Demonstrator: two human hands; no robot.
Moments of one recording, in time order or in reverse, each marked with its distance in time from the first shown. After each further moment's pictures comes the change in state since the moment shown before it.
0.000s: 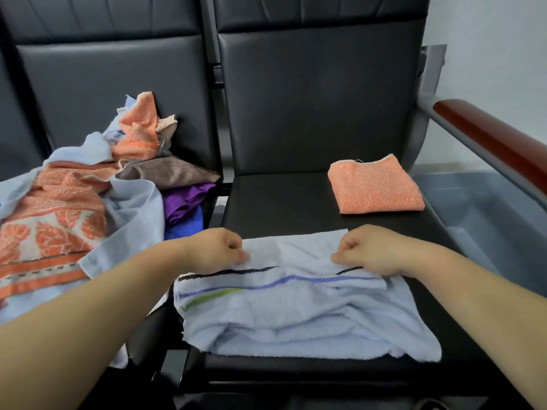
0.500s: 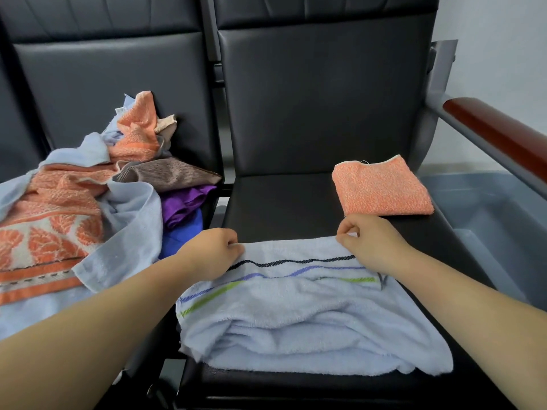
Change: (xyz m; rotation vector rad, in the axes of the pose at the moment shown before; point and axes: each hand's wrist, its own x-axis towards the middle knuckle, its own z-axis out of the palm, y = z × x) left_hand 0.022 -0.016 0.016 0.042 0.261 -0.071; right_hand 0.041 0.013 0.014 0.075 0.372 -0.101
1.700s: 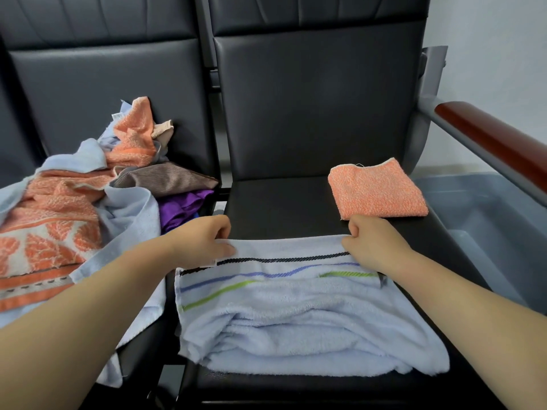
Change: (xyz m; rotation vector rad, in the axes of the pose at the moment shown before) left_hand 0.005 -0.003 -0.041 0.011 -0.067 0.140; right_hand -0.004 -0.007 -0.007 -0.164 0.036 0.134
